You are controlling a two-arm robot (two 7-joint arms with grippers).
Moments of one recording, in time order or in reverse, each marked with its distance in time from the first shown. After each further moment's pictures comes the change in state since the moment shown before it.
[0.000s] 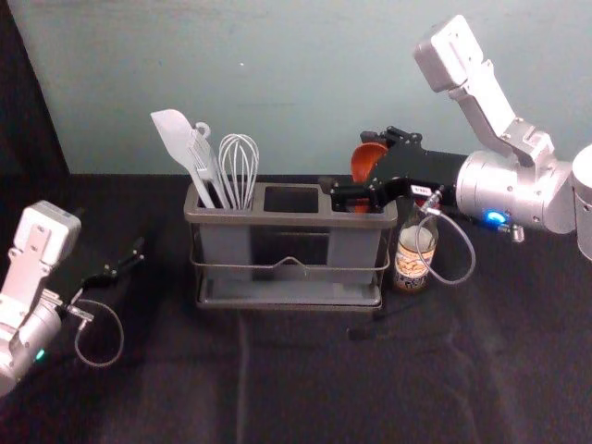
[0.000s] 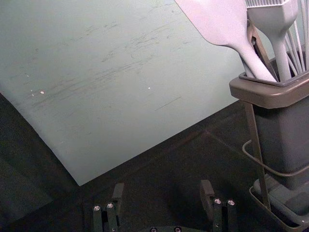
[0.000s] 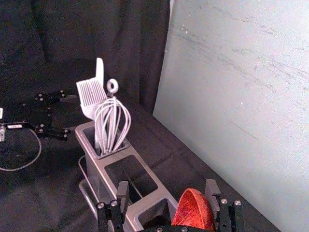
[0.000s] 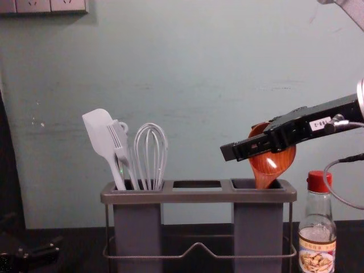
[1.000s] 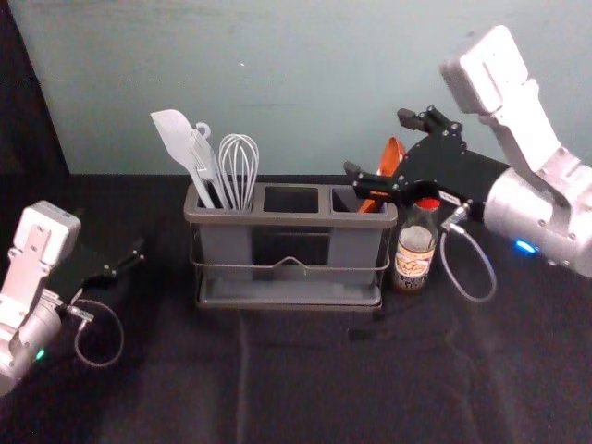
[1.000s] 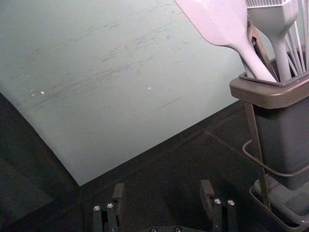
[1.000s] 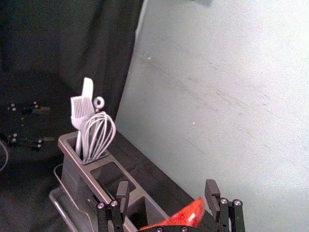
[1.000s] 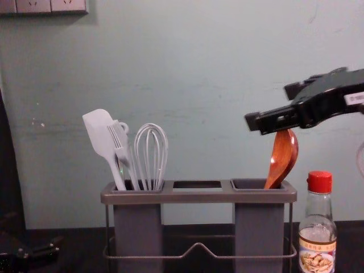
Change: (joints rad) left arm 0.000 0.000 0.000 0.000 0.000 0.000 0.000; right arm -0.219 0.046 0.110 -0.299 -0.134 -0.012 -0.202
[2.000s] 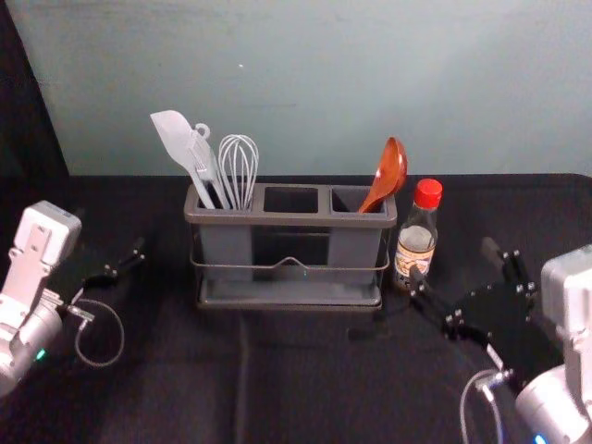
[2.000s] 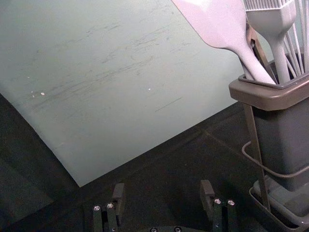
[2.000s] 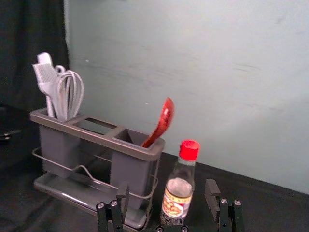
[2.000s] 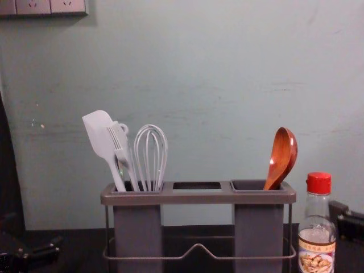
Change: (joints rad) left arm 0.000 0.000 0.000 0.000 0.000 0.000 0.000; right arm -0.654 -0.150 0.167 -0.123 -0.133 -0.415 -0.359
